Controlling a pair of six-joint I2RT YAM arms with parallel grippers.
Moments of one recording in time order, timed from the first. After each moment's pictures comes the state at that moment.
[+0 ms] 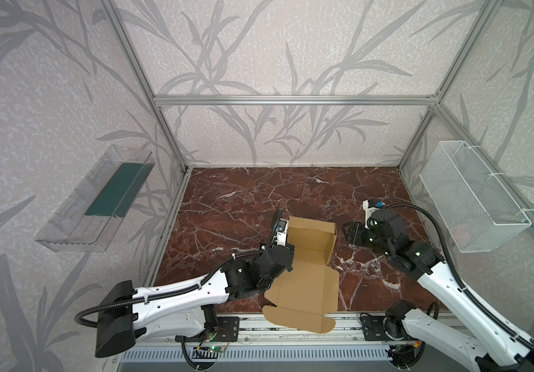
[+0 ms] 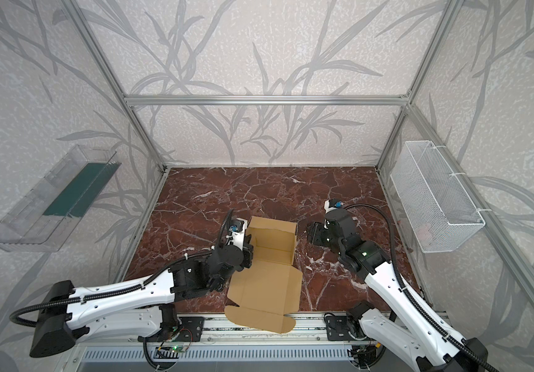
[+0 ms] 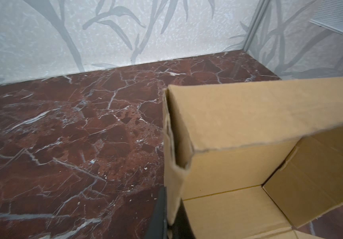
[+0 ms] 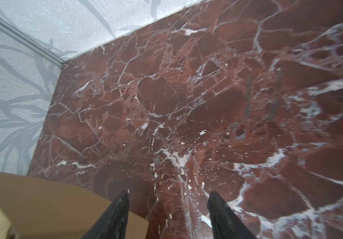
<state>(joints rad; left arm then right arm) -1.16 1.08 0.72 -0.16 -0.67 -0.46 0.50 0.91 0.83 -0.57 0.01 0.62</state>
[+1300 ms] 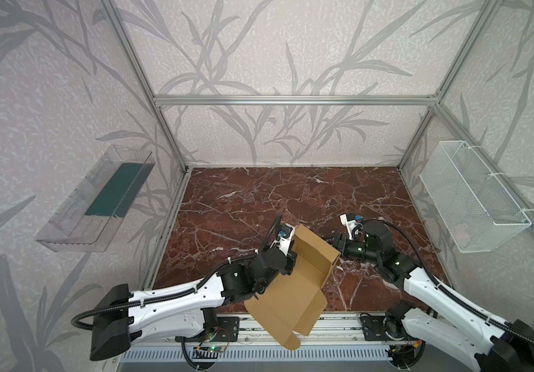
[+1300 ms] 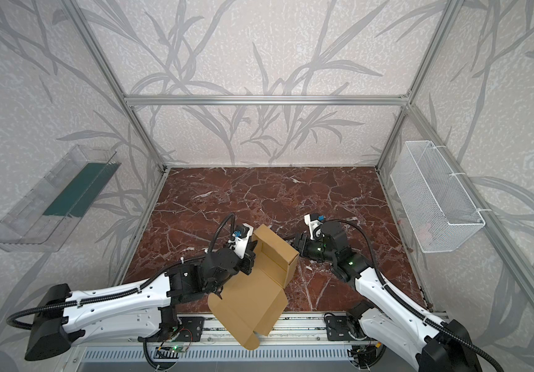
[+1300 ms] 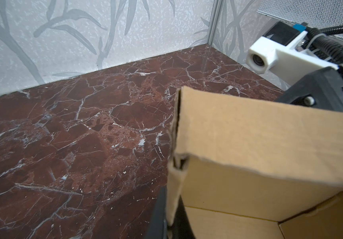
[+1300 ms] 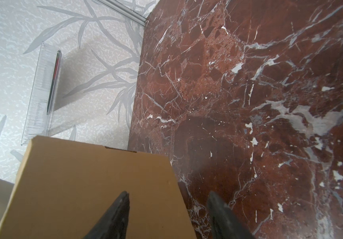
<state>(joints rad) -1.16 1.04 0.67 -0.07 -0.53 -0.33 0.53 0.93 0.52 -0.07 -0.50 0.93</state>
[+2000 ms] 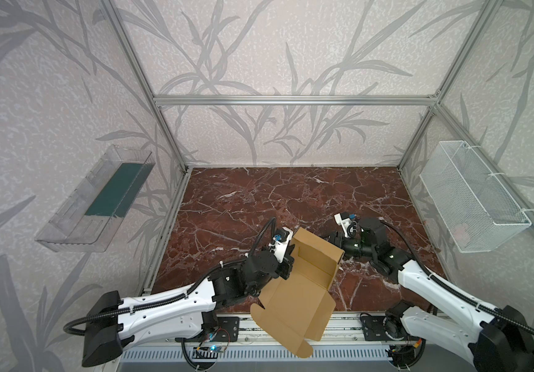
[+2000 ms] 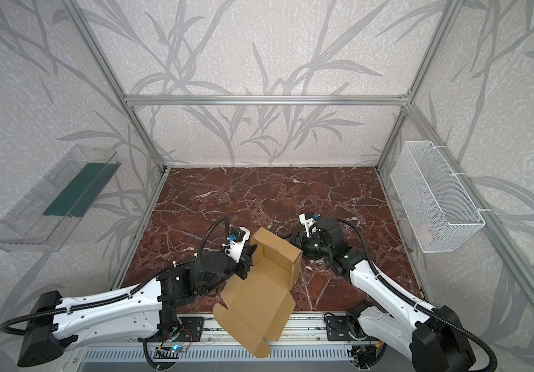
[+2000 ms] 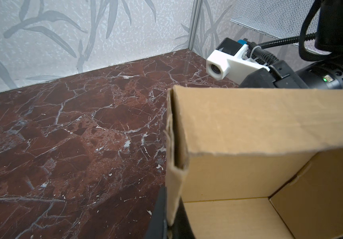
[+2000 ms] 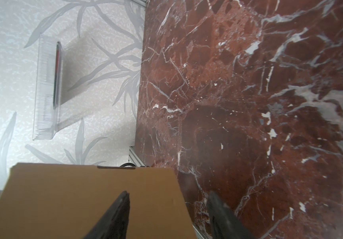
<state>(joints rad) -1.16 0.95 0.60 -0.03 -0.44 -0.30 0.52 1.02 0.56 -0.04 -0.62 0.97</state>
